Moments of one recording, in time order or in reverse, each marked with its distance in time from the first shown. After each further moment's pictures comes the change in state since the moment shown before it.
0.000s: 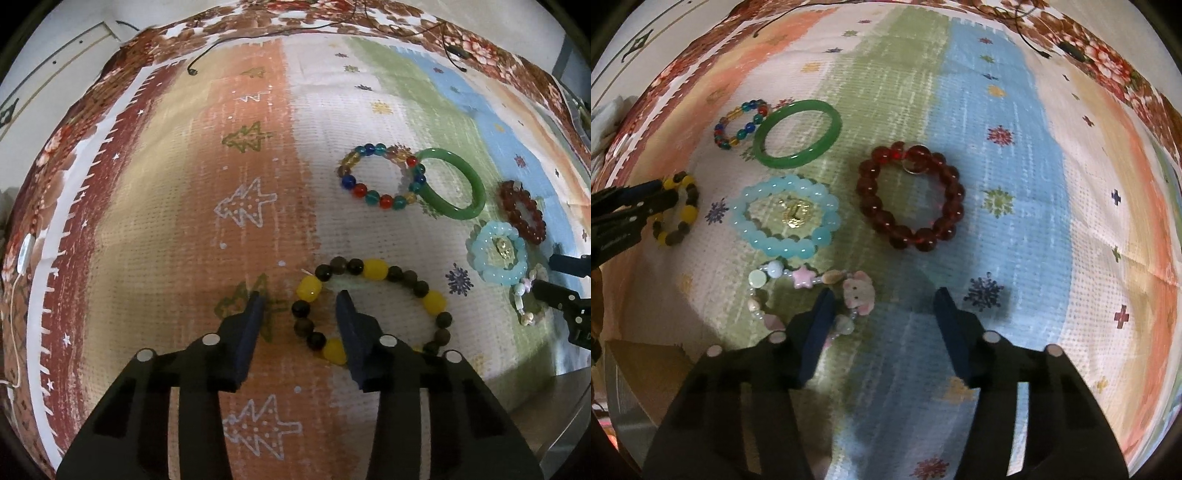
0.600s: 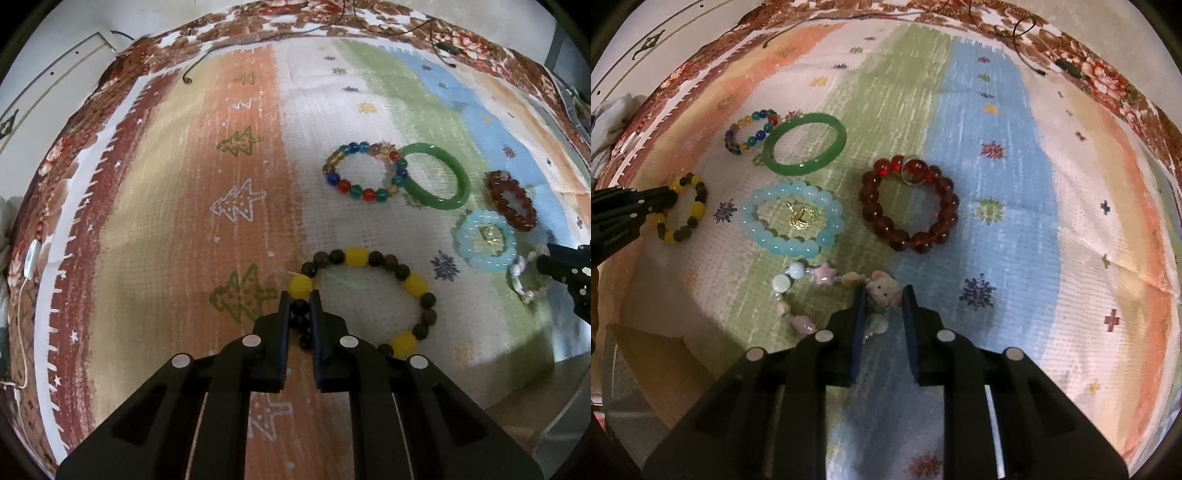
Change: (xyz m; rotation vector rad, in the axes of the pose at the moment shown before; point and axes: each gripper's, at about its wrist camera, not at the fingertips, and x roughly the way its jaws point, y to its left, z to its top) left arm -0.016 -0.010 -0.007 0.027 -0.018 0.006; right arm -0.020 0.000 -0.008 -0.013 -0.082 -0.016
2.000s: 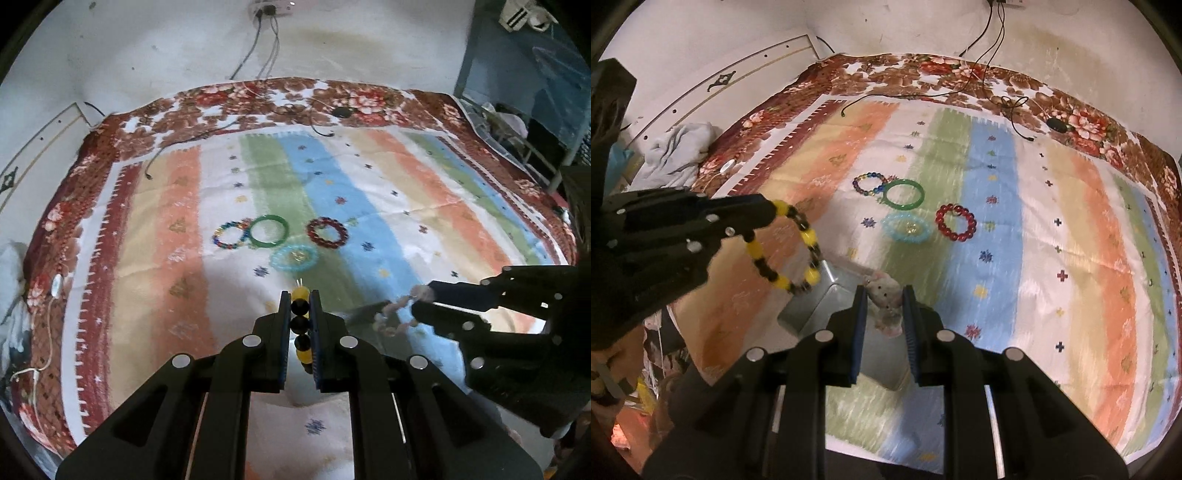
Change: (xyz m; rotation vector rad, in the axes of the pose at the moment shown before) left arm -0.205 -0.083 -0.055 0.107 -0.223 -0.199; right arm -0.200 0.071 -0.078 -0.014 -0.191 0.101
